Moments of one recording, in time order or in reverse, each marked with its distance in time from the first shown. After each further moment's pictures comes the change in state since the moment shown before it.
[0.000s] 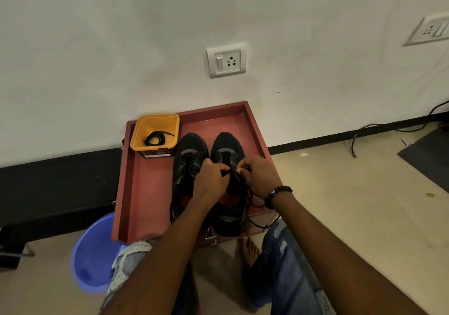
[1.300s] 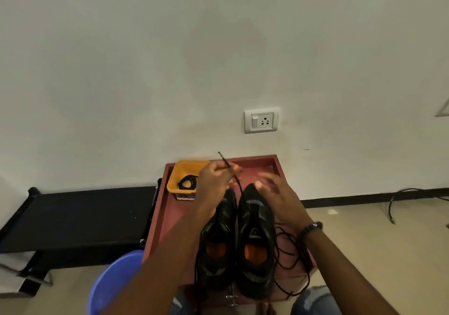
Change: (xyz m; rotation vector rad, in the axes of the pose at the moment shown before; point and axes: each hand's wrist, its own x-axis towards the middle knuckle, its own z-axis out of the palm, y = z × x) left_hand 0.018 0.031 -0.126 -1.027 0.234 -0.054; right_hand 0.024 -0.062 -0.046 0.354 0.040 -0.176
